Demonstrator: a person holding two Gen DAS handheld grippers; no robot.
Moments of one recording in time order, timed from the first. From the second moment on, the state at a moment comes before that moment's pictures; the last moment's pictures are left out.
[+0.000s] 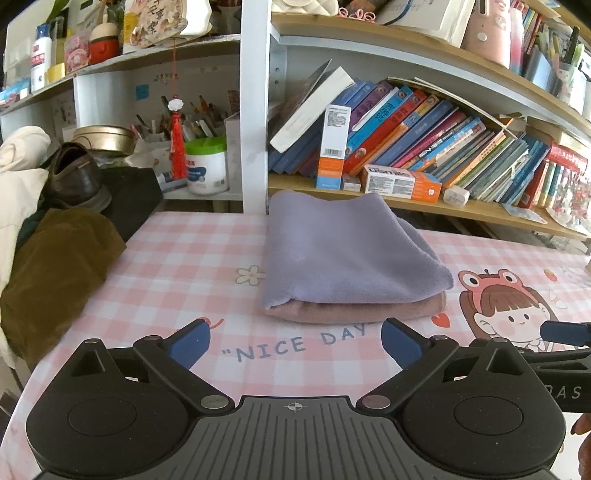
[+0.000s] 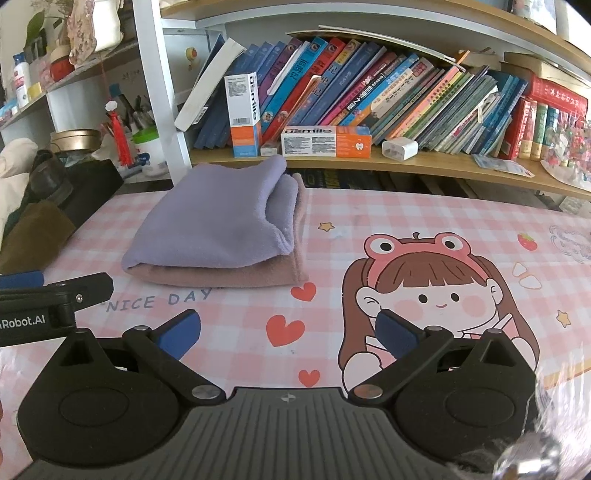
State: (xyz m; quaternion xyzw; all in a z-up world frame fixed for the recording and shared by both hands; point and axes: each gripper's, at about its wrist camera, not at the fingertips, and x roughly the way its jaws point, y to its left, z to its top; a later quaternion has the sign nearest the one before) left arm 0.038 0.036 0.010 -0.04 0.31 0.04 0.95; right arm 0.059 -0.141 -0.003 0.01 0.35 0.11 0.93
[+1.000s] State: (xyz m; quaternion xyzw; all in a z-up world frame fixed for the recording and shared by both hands) left arm 0.036 0.033 0.011 -0.03 0.31 0.04 0.95; right arm 0.056 -0.142 -0.001 0.00 0.34 0.11 0.93
